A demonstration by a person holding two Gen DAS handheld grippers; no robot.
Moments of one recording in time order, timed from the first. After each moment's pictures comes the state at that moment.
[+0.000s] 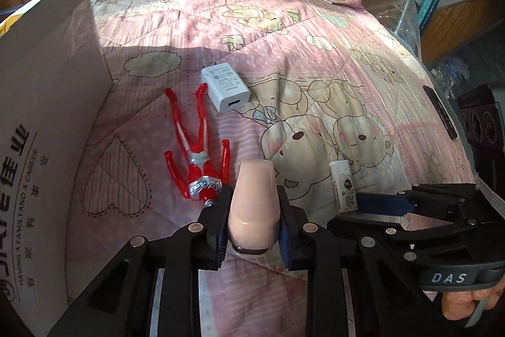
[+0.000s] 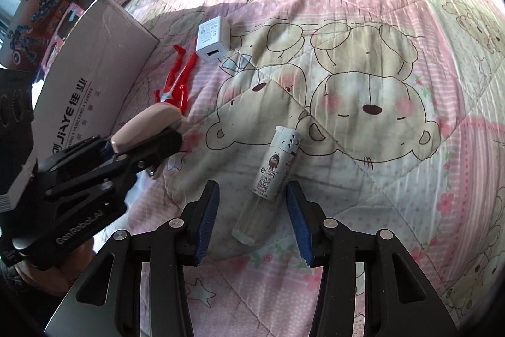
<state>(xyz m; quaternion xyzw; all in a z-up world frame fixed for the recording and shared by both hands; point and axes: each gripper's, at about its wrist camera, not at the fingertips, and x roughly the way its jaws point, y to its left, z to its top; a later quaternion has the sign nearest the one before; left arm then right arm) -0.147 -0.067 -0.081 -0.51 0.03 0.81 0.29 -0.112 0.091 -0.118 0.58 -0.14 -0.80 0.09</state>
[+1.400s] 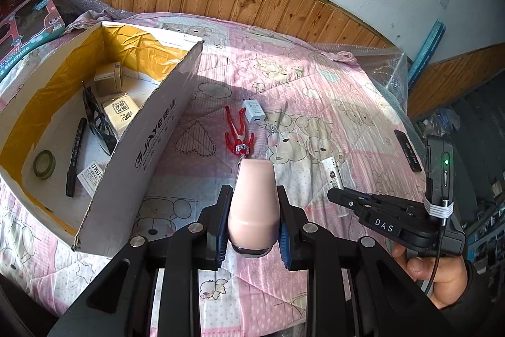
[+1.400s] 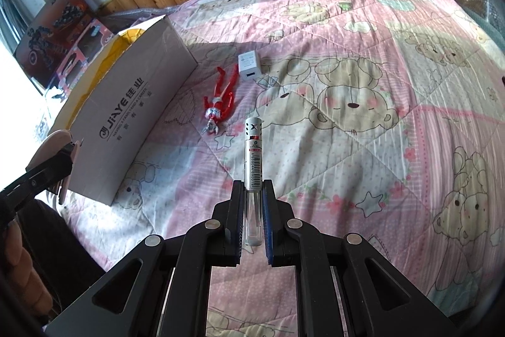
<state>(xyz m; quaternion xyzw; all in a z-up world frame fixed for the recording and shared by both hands) -0.042 -0.174 0.031 -0.46 -0.06 0.85 0.25 -0.025 0.056 -0.052 0.49 -0.13 -0.86 0.07</state>
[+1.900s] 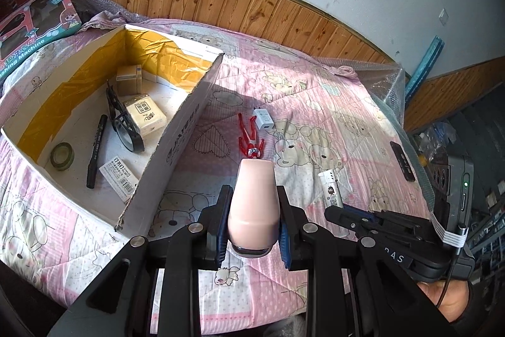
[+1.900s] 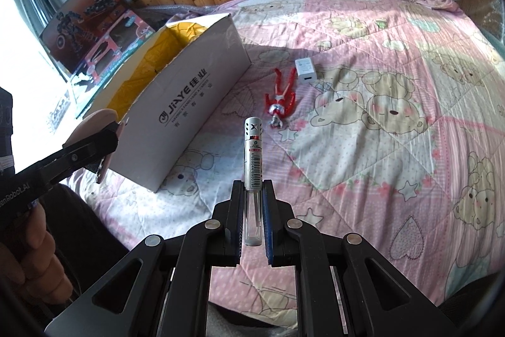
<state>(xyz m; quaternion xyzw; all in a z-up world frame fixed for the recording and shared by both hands) -0.029 -0.214 0.046 -0.44 -0.09 0.86 0.24 0.004 -0.005 -0.015 0.47 -0.12 -0.87 0.11</state>
